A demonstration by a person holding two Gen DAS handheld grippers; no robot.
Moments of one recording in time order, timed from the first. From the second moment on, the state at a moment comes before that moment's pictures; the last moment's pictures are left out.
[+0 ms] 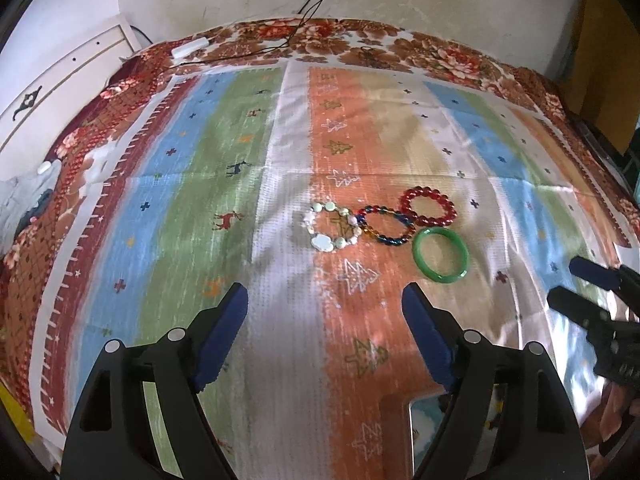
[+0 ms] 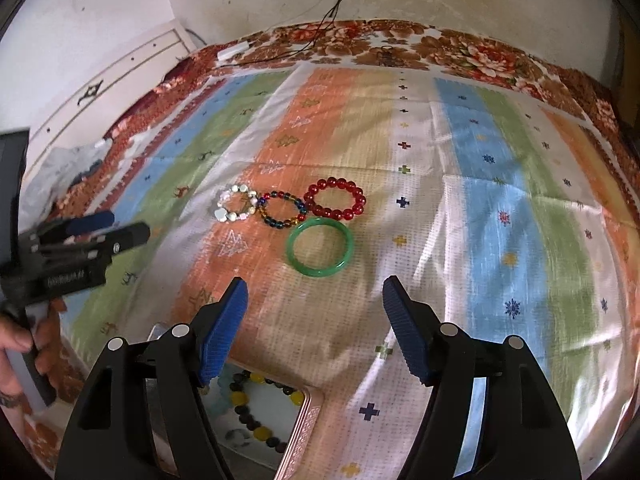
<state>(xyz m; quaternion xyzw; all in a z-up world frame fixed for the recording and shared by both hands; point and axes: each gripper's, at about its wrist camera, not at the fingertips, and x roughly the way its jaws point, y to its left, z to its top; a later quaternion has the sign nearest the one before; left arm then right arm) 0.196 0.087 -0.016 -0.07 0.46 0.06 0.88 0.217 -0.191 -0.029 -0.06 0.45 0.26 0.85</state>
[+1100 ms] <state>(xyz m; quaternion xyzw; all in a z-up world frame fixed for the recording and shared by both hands) 0.264 0.104 -0.048 -0.07 0.50 0.06 0.86 0.273 -0.169 -0.061 -0.07 0.49 0.24 0.84</state>
